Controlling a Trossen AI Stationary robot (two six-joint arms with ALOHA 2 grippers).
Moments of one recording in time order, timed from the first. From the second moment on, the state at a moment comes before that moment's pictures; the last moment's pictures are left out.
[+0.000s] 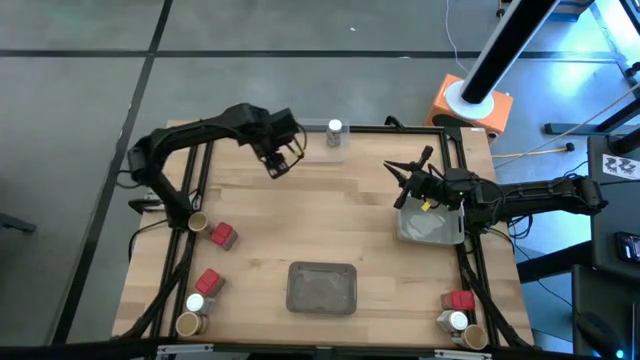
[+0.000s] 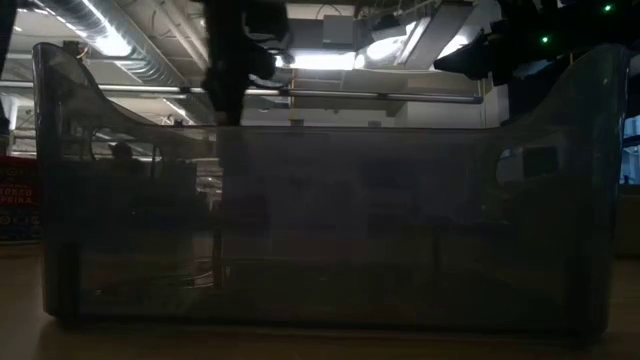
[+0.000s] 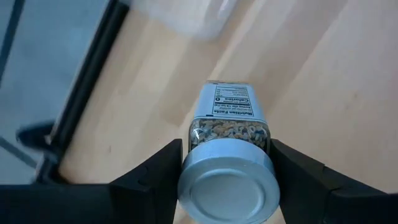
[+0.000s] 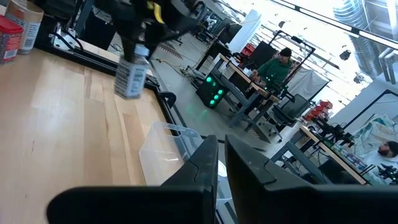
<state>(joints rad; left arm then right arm) 0.42 1.65 1.55 -1.25 -0.22 -0.08 -0.03 0.78 0.41 0.36 0.49 -0.59</state>
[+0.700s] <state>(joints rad) 0.50 1.87 1.85 -1.10 -0.28 0.20 -0.03 0.78 0.41 0.36 0.49 -0.59</state>
